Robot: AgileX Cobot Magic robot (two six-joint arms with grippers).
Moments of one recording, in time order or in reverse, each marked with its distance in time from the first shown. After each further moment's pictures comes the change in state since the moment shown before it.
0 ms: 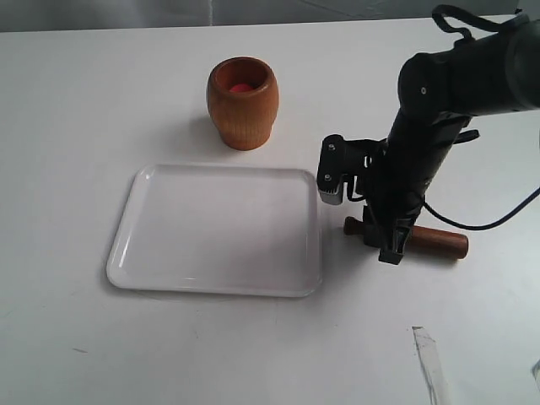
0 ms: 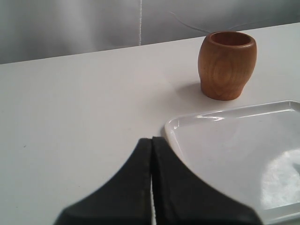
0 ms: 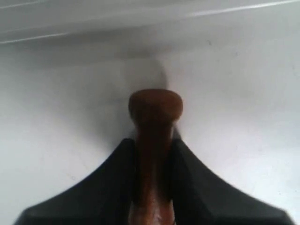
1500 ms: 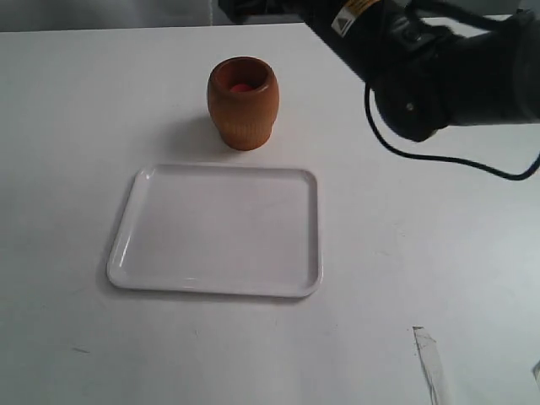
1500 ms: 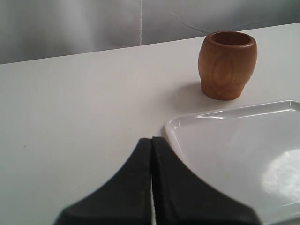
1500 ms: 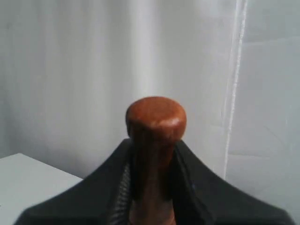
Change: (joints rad) left arm 0.000 0.000 0.000 0.000 0.000 0.000; right arm 0.127 -0.107 0.017 -0.181 -1.707 1.058
